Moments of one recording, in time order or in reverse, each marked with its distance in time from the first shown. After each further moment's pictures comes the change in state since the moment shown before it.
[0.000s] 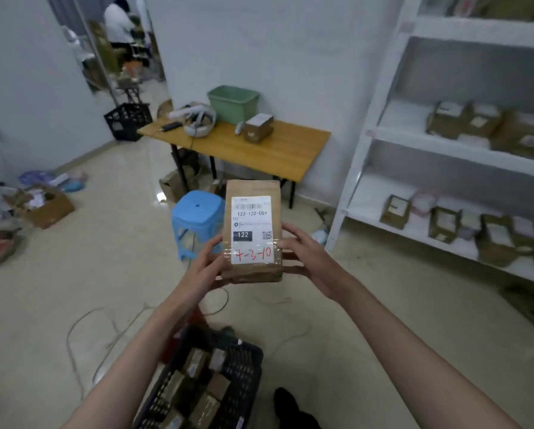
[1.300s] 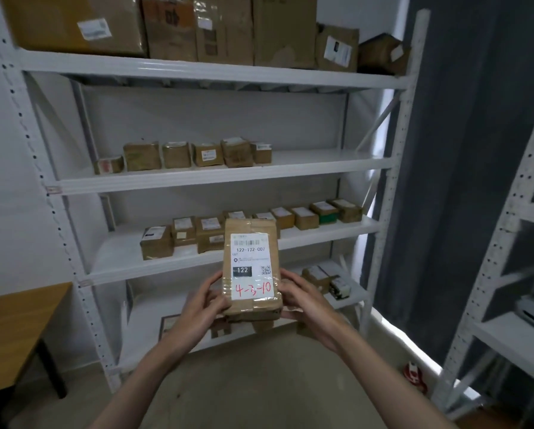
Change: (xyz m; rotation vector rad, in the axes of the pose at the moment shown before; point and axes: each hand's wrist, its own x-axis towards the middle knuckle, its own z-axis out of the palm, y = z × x) left_hand 0.096 0.215 0.543 0.188 -0.749 0.493; right_hand -0.294 -0.060 -0.472 0.008 0.851 -0.272
